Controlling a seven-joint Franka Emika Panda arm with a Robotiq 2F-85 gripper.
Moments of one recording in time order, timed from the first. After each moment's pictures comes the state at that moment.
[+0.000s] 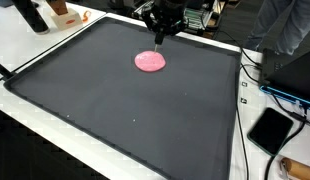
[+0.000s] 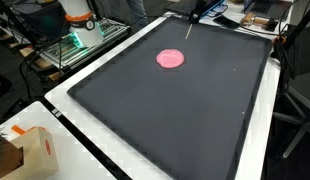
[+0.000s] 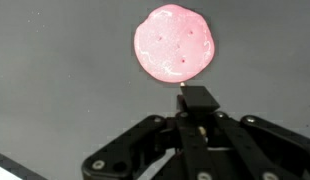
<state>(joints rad) 0.25 0.35 0.13 -1.75 -0.28 1.86 0.10</state>
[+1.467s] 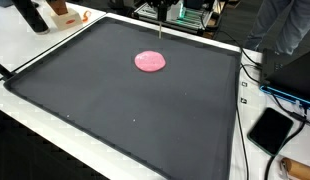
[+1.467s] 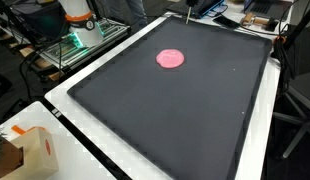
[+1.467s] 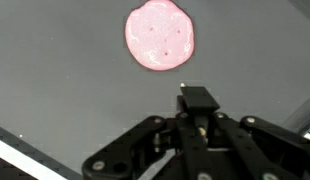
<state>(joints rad) 0.17 0.13 0.14 -1.91 -0.09 1.95 -0.32</state>
